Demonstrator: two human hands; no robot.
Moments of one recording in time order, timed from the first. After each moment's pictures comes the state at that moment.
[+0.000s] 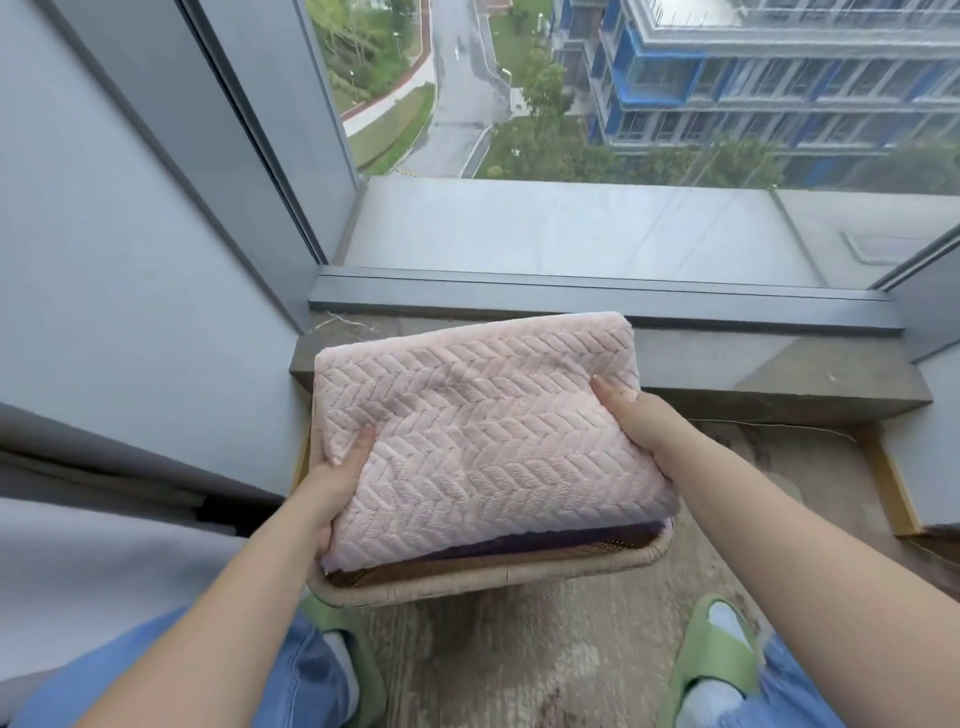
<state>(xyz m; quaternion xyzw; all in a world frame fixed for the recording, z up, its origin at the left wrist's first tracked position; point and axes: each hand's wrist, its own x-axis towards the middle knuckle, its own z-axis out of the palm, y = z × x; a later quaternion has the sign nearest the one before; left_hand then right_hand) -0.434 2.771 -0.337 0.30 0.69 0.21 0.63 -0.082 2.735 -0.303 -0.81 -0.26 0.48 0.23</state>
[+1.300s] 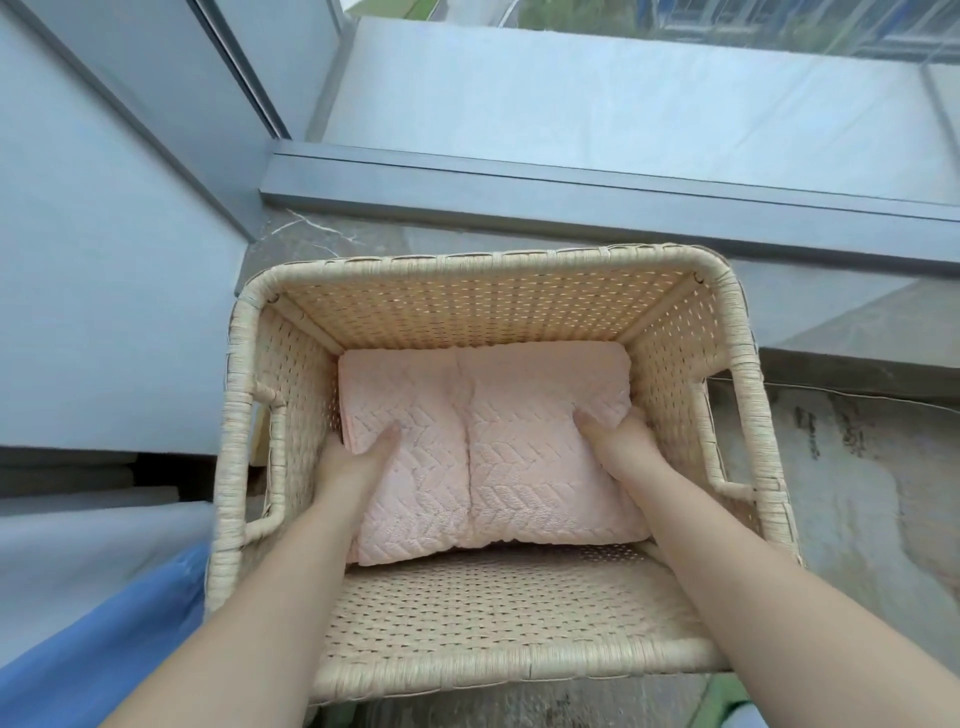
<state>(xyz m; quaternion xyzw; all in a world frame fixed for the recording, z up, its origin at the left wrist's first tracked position) -0.400 2.789 -0.502 0.31 0.81 0.12 0.48 -0.114 2.755 -0.509 -0.84 -0.22 0.47 0.16</state>
